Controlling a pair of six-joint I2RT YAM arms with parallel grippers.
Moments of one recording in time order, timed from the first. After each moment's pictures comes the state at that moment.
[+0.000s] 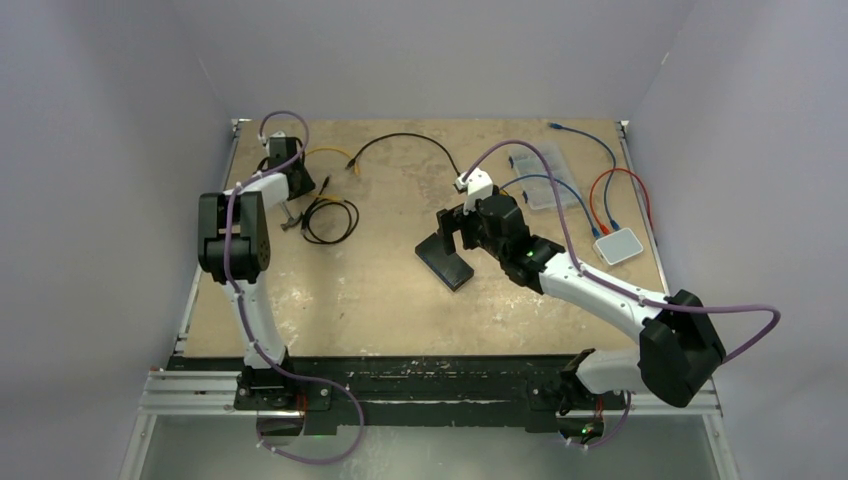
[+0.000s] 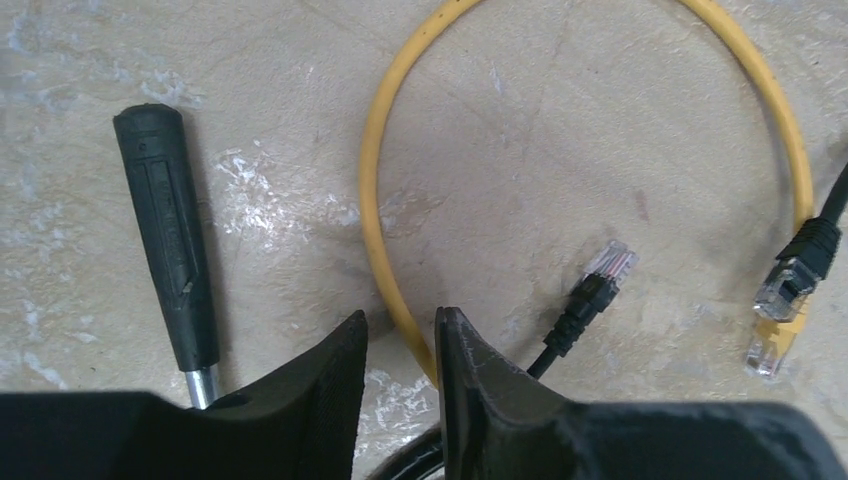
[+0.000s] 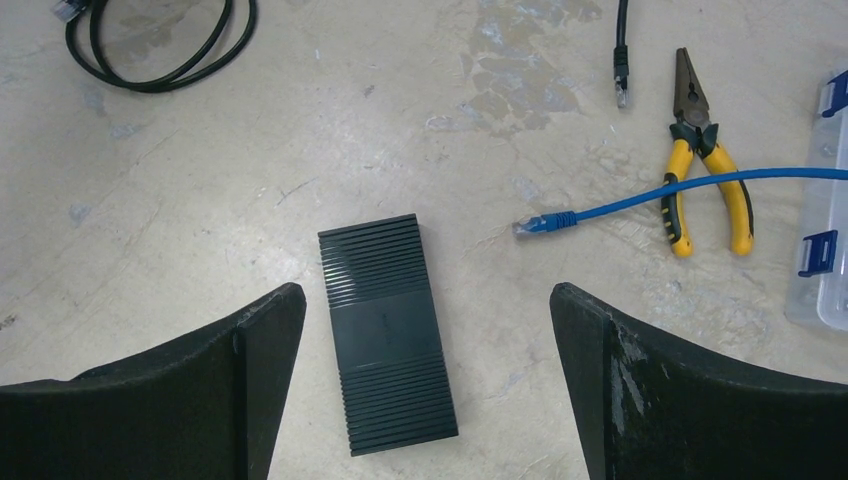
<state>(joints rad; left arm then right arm) 0.04 2.09 1.40 -0.11 -0.16 -0.43 0.70 1.32 0.85 0.05 0.17 0.11</state>
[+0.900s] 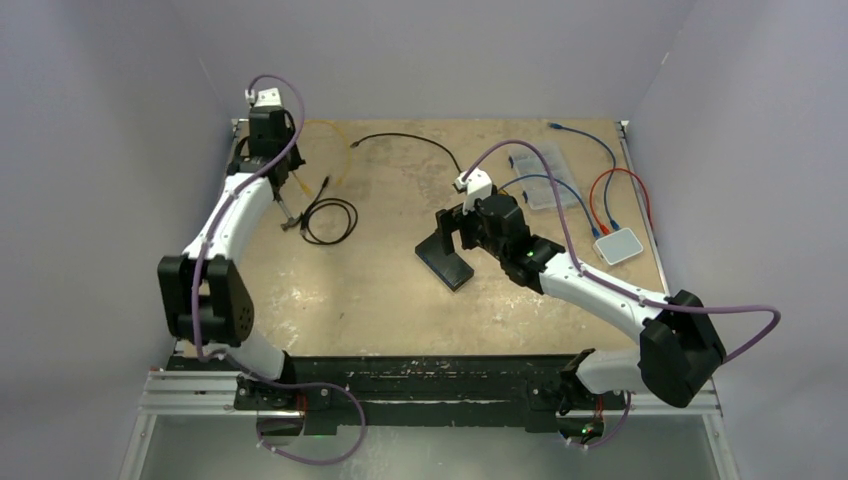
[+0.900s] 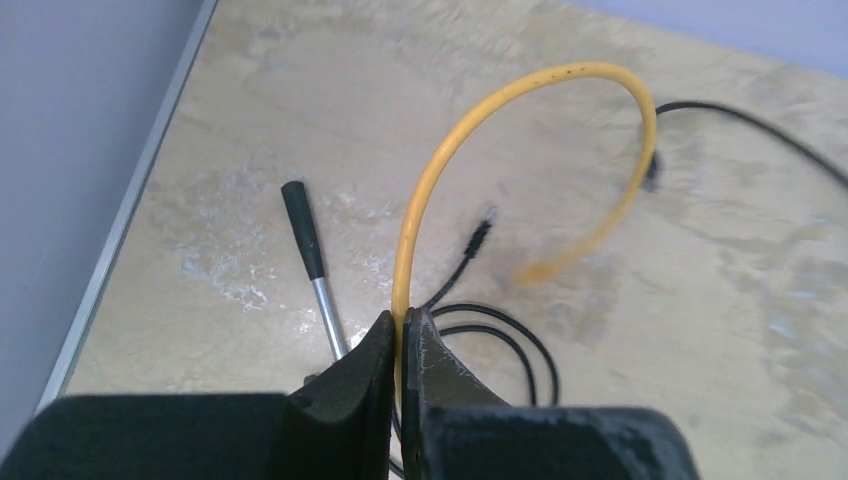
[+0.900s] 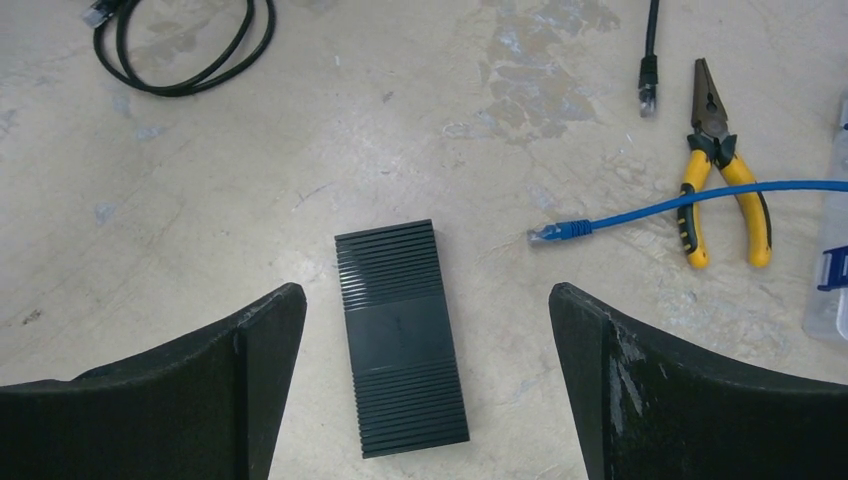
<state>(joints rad) -0.05 1.68 1.40 -0.34 -0.28 -0.23 0.70 1.32 0.85 0.06 0.15 0.11</state>
